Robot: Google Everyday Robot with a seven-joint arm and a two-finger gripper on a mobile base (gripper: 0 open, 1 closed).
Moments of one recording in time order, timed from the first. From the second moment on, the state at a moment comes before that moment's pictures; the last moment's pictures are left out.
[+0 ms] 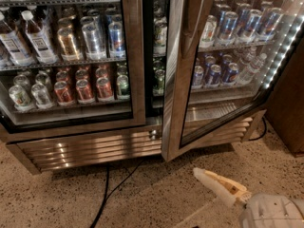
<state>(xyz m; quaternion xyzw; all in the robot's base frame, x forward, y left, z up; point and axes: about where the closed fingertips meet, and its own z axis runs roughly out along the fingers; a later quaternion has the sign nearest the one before) 0.241 -0.086 0.838 -0.52 0.52 0.45 0.51</state>
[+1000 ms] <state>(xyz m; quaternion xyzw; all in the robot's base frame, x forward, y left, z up) 0.217 -0.022 0.828 -0.48 0.54 0.41 0.56</state>
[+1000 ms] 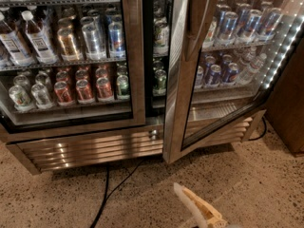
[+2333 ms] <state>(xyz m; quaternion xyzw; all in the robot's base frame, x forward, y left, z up) 0.281 -0.012 0.876 -0.43 0.53 0.39 0.62</state>
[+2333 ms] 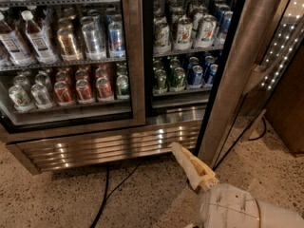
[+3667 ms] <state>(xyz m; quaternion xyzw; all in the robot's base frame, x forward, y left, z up) 0.281 -0.012 0.876 -0.43 0.53 0.39 0.62</state>
